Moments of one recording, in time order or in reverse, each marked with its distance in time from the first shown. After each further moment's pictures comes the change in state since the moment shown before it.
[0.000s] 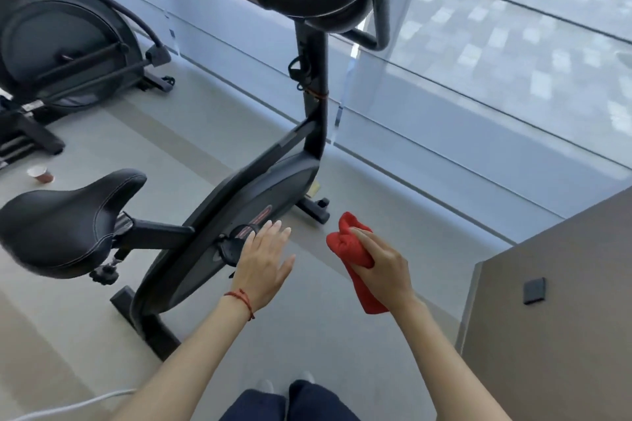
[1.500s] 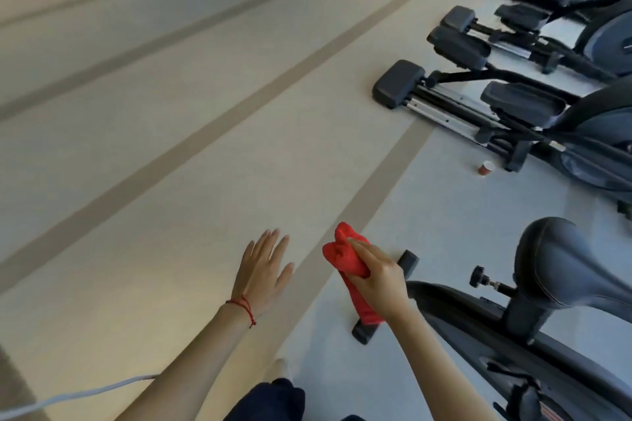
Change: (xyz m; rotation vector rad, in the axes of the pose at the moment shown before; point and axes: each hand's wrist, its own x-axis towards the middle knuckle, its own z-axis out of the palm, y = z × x) left_hand -0.506 -0.104 -0.038 0.004 0.634 -1.534; right_hand -0.166 -0.415 0.254 0.530 -1.032 -1.191
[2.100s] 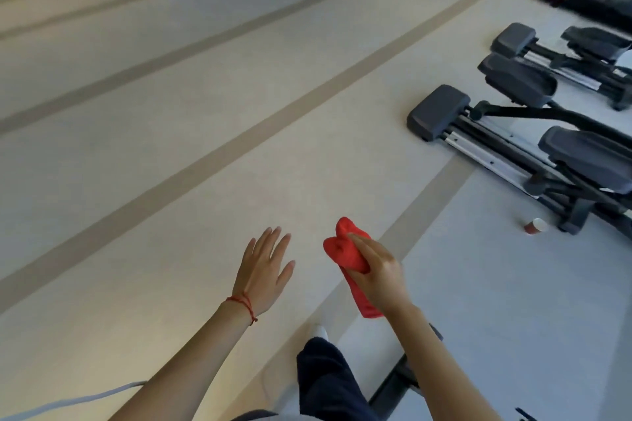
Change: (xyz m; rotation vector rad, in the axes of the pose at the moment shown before) left_hand 0.256 -0.055 -0.016 0.026 0.024 -0.112; right_hand 0.285 0.073 0.028 0.012 -0.027 -0.167
